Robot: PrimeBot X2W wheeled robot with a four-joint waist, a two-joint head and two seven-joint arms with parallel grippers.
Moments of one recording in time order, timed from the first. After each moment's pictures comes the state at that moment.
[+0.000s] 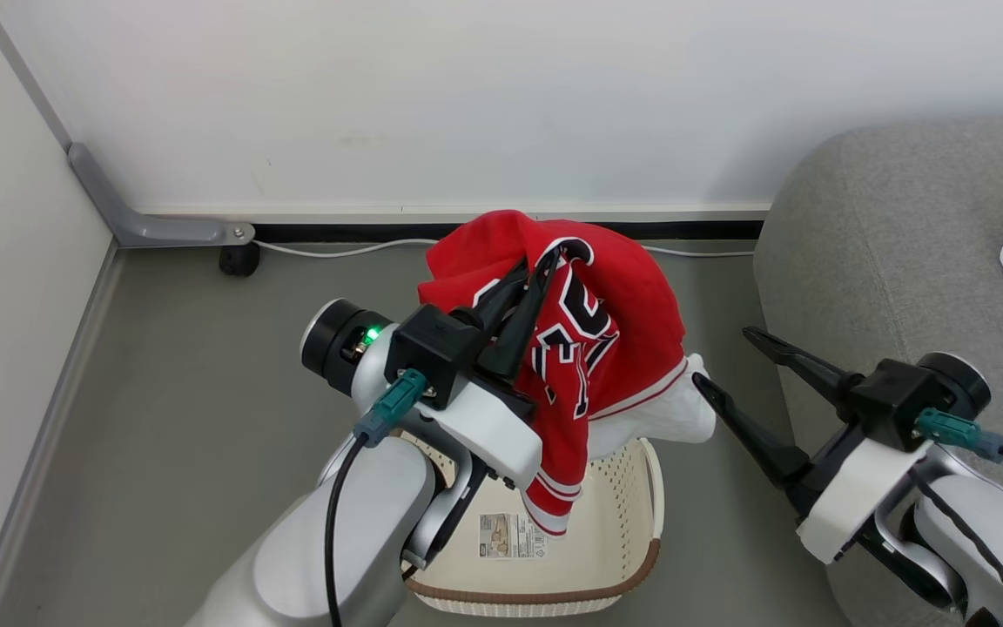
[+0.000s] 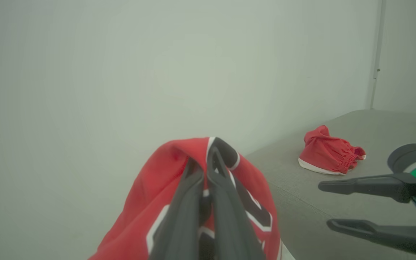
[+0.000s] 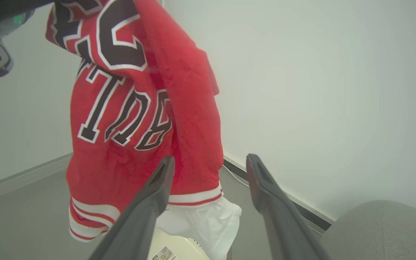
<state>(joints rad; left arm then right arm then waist) -0.58 0.11 -0.75 0.27 -0.44 0.14 -0.21 -0.52 -0.56 0.85 0.26 0.60 0.13 -0.26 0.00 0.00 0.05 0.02</state>
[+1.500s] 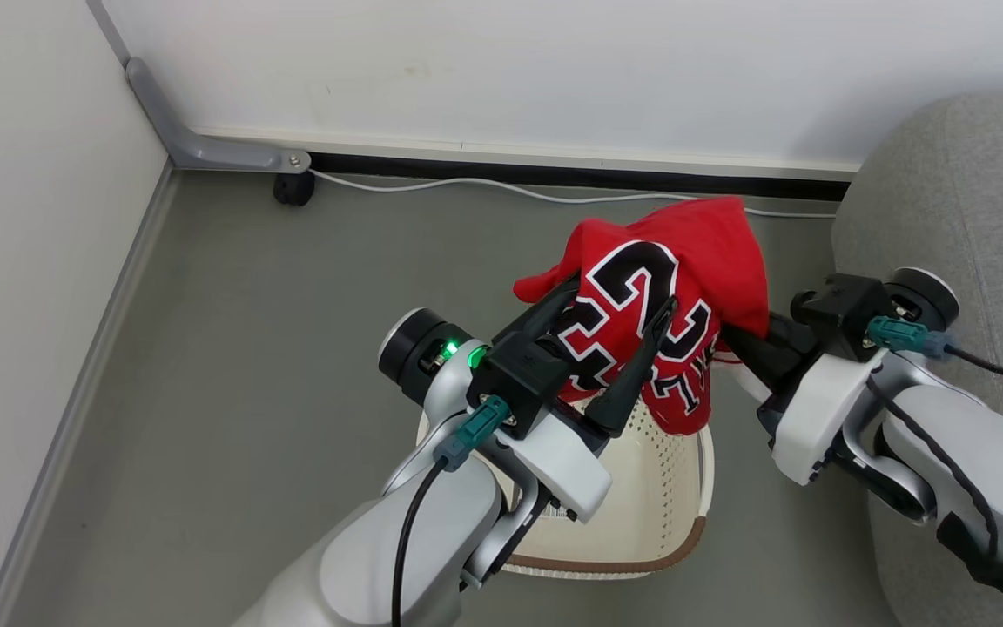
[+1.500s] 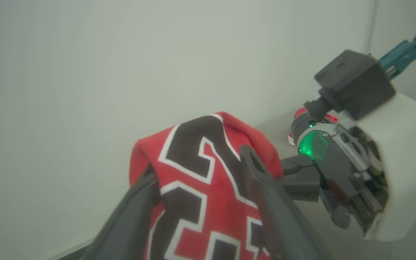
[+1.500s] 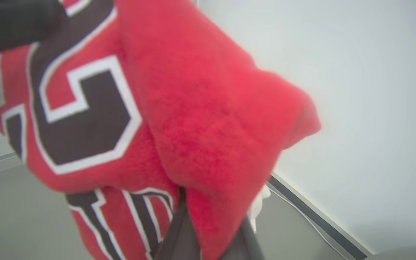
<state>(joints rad) -0.63 0.05 -0.89 0.32 -0.46 0.13 -0.25 -0.84 -0.54 1.15 0.43 0.73 0.13 -0.25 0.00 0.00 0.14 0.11</state>
